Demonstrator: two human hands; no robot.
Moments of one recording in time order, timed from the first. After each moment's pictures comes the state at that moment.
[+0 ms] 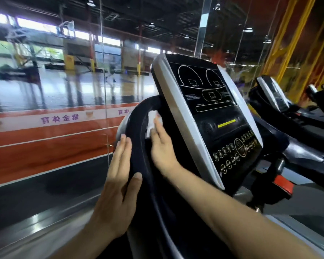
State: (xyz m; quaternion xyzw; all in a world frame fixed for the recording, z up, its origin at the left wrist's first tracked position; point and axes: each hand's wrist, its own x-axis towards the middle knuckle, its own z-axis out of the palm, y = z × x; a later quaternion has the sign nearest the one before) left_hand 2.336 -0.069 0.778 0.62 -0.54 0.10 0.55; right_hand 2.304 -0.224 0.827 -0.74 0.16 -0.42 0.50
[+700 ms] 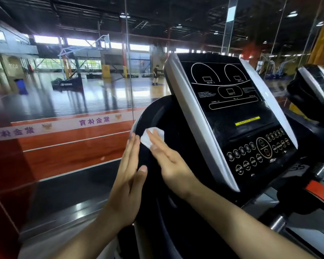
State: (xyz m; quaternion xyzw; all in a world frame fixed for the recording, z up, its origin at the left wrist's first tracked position) left_hand 2.326 -0.071 0.778 0.67 -0.50 0.07 0.54; right_hand 2.245 -0.192 0.817 -0.80 0.03 -0.27 0.54
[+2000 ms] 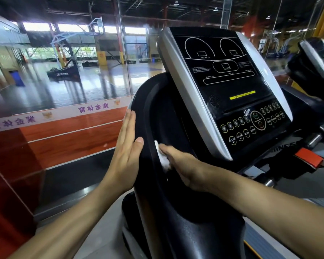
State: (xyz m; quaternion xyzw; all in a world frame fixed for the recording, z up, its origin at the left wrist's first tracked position) left_hand 2.318 -0.067 0.784 0.70 -0.49 0.07 0.51; right_hand 2.199 -0.194 0.786 -0.71 0.18 -0.06 0.68
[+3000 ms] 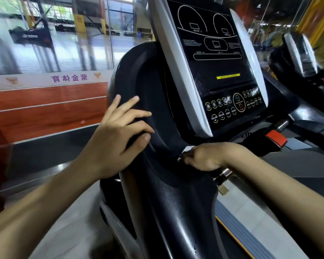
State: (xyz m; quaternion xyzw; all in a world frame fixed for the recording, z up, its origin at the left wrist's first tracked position) left_hand 2.299 -0.045 0.788 0.67 -0.66 0.19 0.30; right_hand 2.126 -0.227 0.810 -0.94 0.22 0.24 0.04
